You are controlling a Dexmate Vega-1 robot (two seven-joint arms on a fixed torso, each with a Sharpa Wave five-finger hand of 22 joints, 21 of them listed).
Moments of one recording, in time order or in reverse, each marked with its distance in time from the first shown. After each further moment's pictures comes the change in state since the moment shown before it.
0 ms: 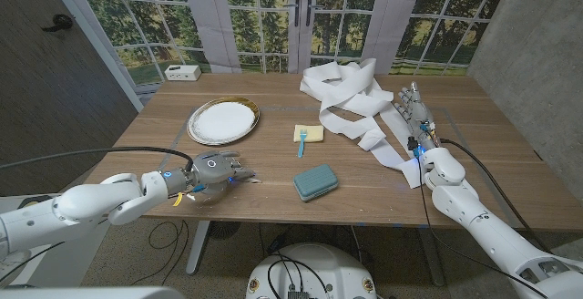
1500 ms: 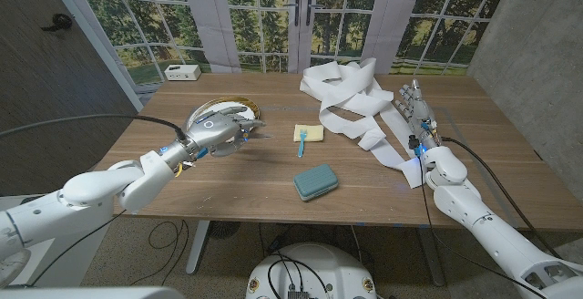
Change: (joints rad) left arm 0.063 -0.130 -0.214 -0.061 -0.237 -0.001 0.314; left_hand 0.097 -0.023 -0.058 0.003 0.022 0.046 0.032 0.005 0.001 0.092 -0.045 0.082 -0.276 0.091 -0.006 0.047 0.078 0.036 -0.029 0.004 0.000; right arm -0.026 -0.016 0.010 -0.059 -0.002 -0.003 -0.013; right_hand 0.000 0.000 0.005 0.005 0.000 0.000 0.000 0.000 0.000 0.000 0.000 0.000 0.000 0.000 0.000 0.000 0.000 0.000 0.000 0.000 0.000
